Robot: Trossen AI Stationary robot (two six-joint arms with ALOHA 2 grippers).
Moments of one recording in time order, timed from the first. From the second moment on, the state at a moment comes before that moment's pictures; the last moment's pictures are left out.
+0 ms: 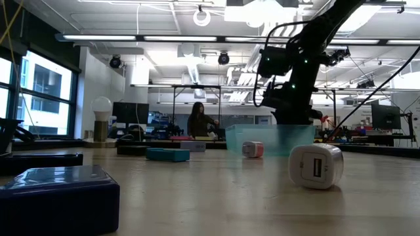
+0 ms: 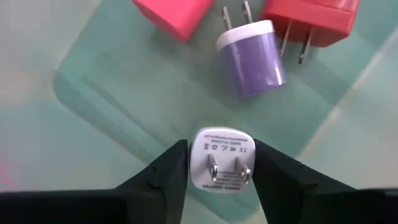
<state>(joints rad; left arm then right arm) -0.85 1.71 0.98 0.75 -1.23 0.00 -0.45 1.63 0.89 -0.50 0.07 0.48</state>
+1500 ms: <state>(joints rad) -0.83 1.71 0.98 0.60 -1.23 -0.13 -0.04 1.11 0.89 -0.47 -0.05 0.58</state>
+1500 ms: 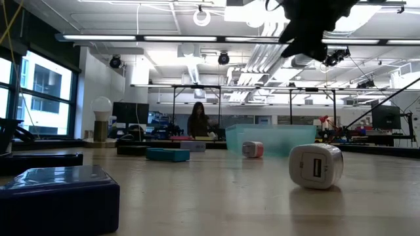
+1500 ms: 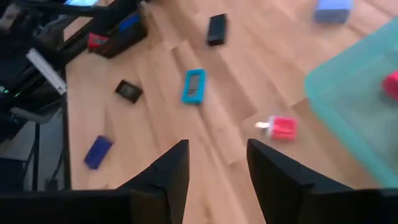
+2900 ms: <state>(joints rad) -0.52 1.63 0.98 -0.37 -0.51 -0.47 0.63 1.12 0.67 -0.28 0.60 0.79</state>
